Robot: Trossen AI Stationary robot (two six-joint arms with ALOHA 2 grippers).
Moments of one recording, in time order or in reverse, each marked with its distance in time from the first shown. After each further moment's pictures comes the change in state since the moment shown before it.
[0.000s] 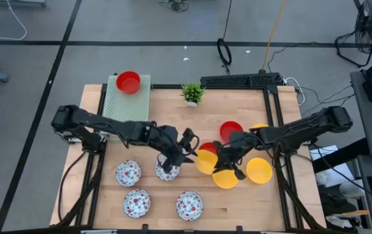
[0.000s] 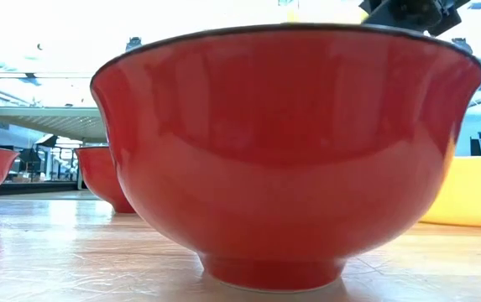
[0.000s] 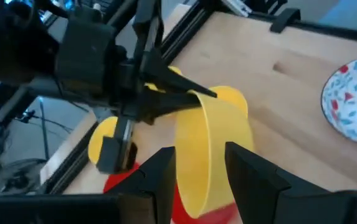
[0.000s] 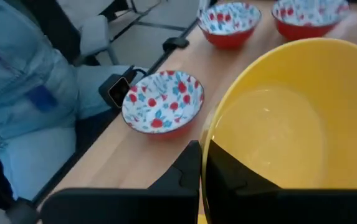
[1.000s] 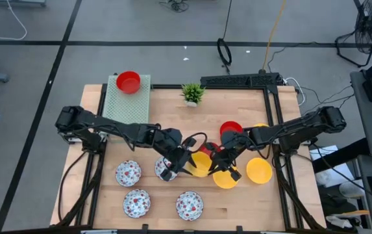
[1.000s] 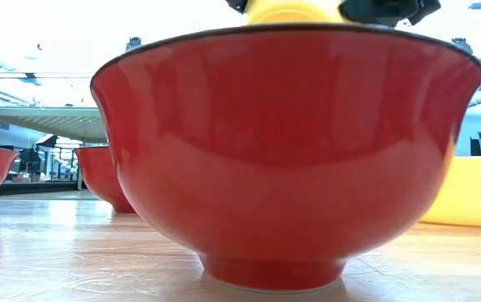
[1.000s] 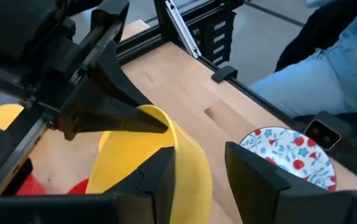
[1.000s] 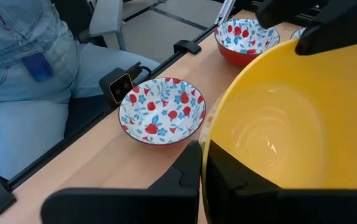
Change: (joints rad) left arm -0.007 0.050 -0.001 0.028 0.247 -0.411; right arm -0.001 0.101 0.147 -0.082 -0.034 -0.208
